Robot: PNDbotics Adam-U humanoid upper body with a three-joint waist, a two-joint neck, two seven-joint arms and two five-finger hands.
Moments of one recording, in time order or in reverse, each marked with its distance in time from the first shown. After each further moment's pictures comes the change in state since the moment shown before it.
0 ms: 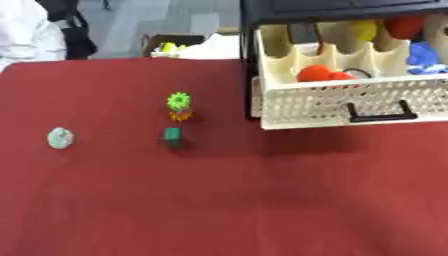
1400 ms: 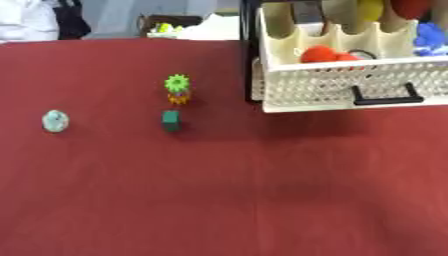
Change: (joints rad) left arm 0.040 0.521 -0.056 0.090 -0.454 0.061 -0.269; right arm 0.048 0.038 -0.090 0.000 -0.231 -0.157 0.109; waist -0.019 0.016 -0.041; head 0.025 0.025
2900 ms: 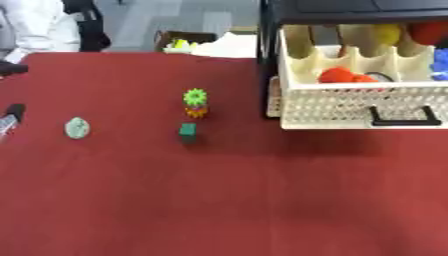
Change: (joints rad) left arm -0.259 0.005 -0.188 0.476 -0.297 -0.167 -0.186; right arm 0.007 0.016 -0.012 0.000 -0.022 0.002 -0.002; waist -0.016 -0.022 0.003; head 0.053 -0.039
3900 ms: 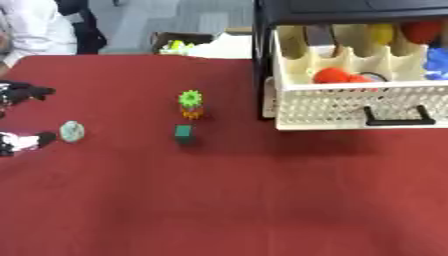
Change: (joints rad) left arm -0.090 -0.062 -0.065 0.124 -0.051 -0.064 -0.094; right arm 0.003 0.027 0.000 0.000 0.009 0.031 0.012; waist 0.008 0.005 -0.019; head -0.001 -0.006
